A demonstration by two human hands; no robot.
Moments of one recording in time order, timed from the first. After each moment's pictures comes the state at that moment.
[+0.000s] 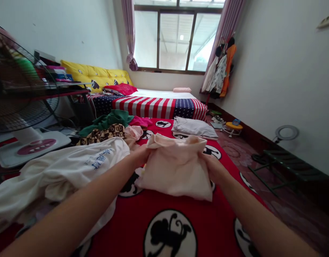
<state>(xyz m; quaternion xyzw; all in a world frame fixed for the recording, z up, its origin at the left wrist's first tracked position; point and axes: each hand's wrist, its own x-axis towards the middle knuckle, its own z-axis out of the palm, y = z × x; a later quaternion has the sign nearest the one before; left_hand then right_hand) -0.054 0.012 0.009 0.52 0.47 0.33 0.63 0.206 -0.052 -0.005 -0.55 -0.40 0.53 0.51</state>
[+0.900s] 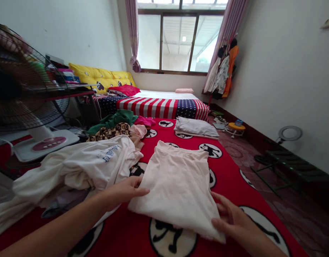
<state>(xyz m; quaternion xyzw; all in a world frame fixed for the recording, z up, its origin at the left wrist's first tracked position) -0.119 -0.104 -0.007 0.53 0.47 0.18 0.68 0.226 -0.196 -0.051 -0.57 -0.50 0.53 0.37</state>
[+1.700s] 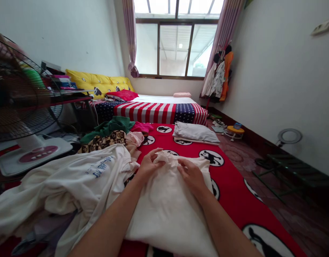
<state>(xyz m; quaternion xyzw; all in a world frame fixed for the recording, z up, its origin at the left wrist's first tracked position) -0.042 0.015 -0.041 0.59 0.35 0.51 0.52 0.153 -0.034 -0.045 -0.58 -0.69 0.13 0.41</state>
